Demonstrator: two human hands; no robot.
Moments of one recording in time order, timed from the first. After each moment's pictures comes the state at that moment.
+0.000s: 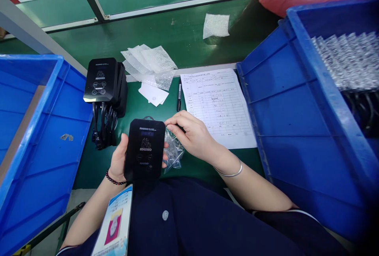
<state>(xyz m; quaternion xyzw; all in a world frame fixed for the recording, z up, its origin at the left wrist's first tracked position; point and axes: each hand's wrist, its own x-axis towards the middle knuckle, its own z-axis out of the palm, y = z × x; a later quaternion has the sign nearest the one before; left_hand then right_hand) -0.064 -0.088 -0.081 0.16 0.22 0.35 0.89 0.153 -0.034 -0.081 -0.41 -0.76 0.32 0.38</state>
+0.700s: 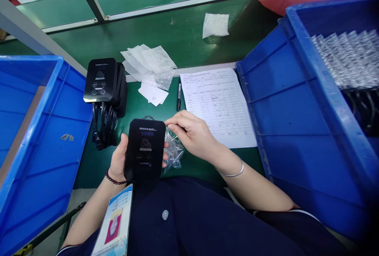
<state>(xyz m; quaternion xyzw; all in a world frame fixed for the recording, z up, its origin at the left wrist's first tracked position) -0.062 -0.087 -0.076 0.17 0.23 0.35 0.89 0.156 -0.035 -0.082 -0.40 -0.76 0.32 0.40</state>
